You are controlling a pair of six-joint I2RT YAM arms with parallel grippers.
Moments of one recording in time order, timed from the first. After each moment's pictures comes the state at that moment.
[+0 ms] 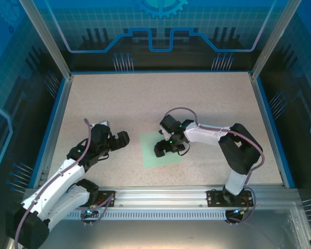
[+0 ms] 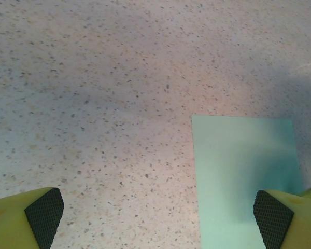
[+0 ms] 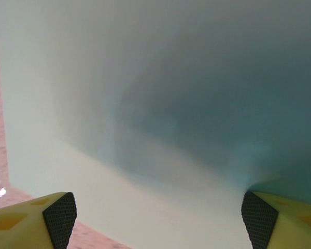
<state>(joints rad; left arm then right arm) -0.39 0.82 0.56 -0.54 -0.05 -0.71 0.72 1.77 1.07 -0.65 -0.24 0.38</state>
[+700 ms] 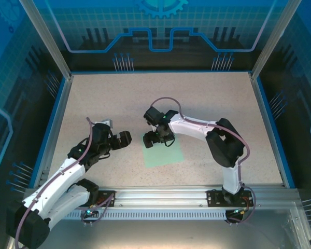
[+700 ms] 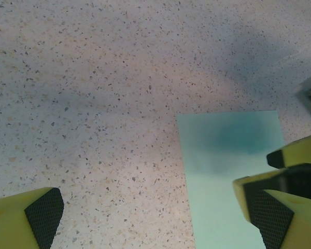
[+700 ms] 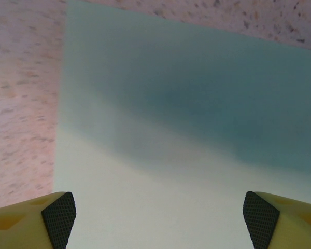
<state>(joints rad) -0.39 0.83 0.56 -0.50 -0.02 -0.66 0.82 1.98 1.42 -0.79 -0.06 0.45</state>
